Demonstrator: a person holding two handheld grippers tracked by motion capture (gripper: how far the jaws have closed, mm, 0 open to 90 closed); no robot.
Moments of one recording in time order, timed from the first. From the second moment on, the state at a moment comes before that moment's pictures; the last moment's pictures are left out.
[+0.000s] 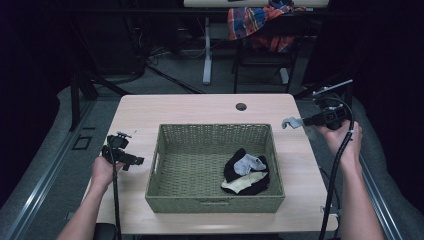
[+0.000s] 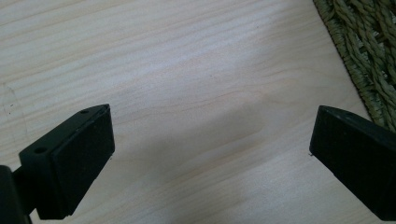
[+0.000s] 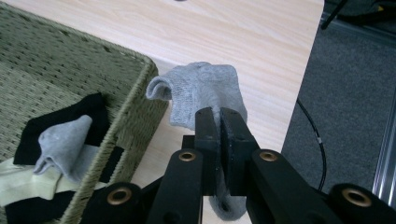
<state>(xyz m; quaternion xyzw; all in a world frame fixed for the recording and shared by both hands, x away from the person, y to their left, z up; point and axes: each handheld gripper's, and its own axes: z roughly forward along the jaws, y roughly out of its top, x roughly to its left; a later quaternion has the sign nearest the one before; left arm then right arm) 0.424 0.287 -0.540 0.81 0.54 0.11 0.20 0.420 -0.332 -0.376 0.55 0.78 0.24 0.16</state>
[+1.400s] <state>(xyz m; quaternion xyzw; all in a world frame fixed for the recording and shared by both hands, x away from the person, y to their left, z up) 0.423 0.287 -0.539 0.81 0.54 0.11 0.20 0.450 -0.340 -0.476 0.59 0.80 0.13 0.06</state>
